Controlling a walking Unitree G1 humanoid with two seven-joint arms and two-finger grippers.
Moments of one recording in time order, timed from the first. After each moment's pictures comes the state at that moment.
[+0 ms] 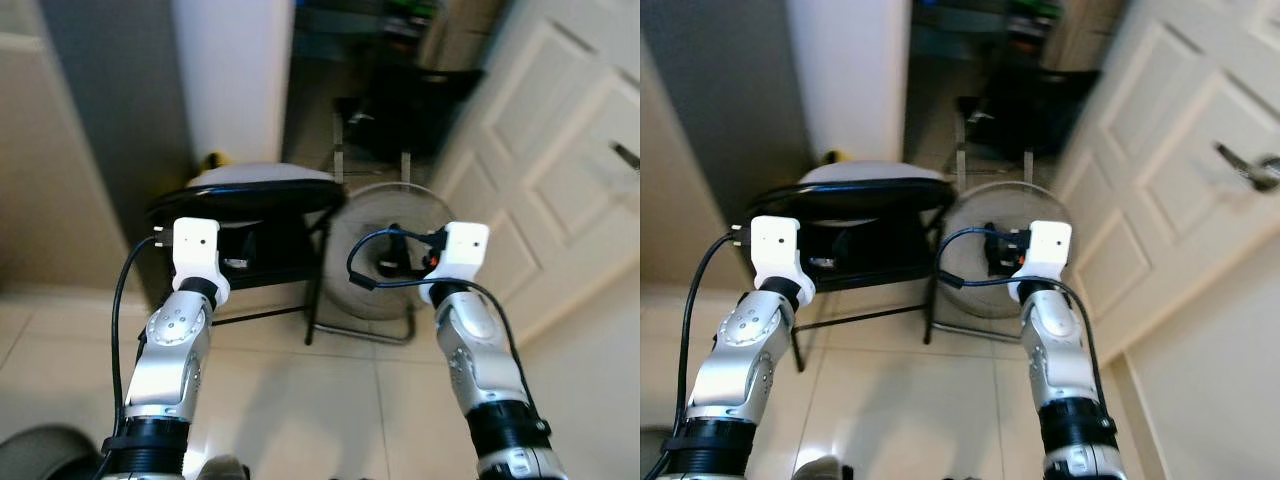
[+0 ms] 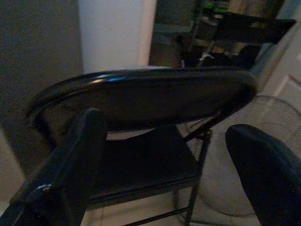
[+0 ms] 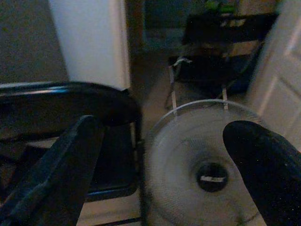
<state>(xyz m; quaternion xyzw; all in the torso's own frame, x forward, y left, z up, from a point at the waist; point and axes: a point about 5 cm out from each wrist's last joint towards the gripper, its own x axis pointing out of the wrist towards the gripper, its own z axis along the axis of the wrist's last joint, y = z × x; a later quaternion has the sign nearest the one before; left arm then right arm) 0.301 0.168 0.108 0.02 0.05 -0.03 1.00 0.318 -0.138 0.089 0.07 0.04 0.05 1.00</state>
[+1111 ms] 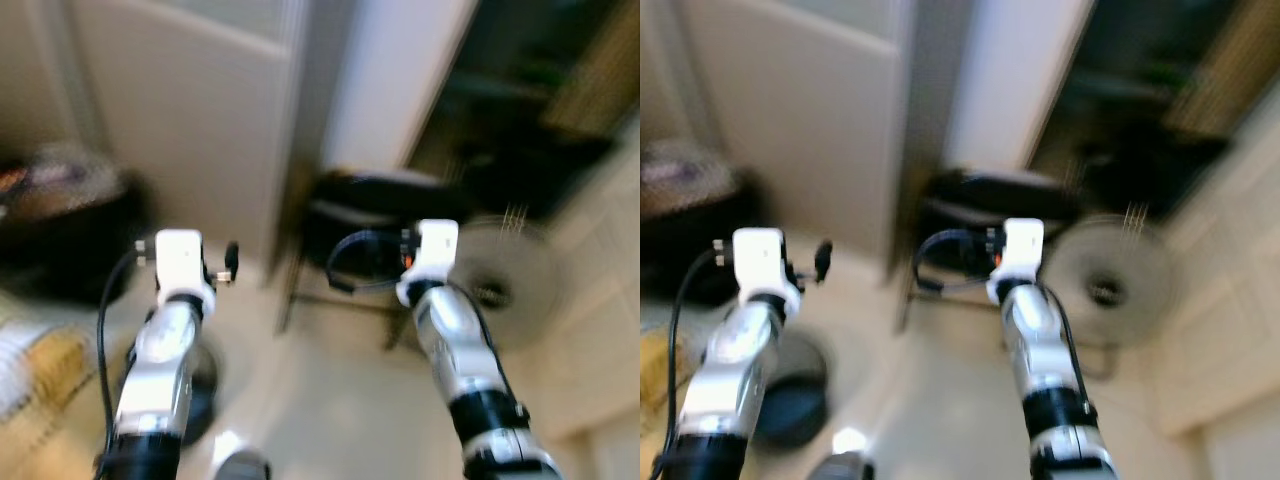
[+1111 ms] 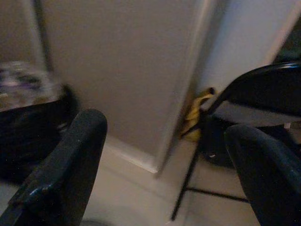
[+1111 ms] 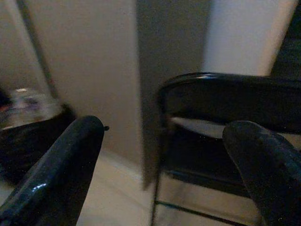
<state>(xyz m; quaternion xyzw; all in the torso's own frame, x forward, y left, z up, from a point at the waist) 0.290 0.183 0.095 0.01 0.07 0.02 1.00 0.324 -0.113 0.085 0.09 0.05 0.12 0.99</state>
